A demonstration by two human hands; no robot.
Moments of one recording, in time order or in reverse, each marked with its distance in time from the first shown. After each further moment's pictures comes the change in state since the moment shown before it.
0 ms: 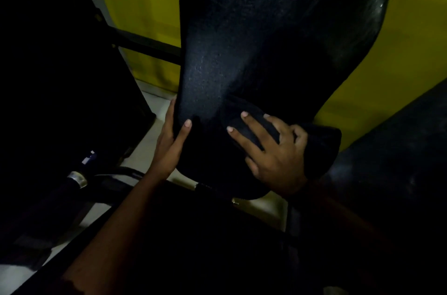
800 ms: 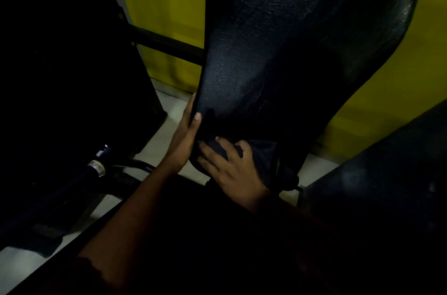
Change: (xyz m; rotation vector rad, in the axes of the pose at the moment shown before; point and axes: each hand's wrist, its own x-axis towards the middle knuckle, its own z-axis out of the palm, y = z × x) left_hand 0.000 -0.001 -0.009 -0.038 -0.090 0.024; right_hand -0.004 -0.091 0.038 0.081 -0.085 -0.217
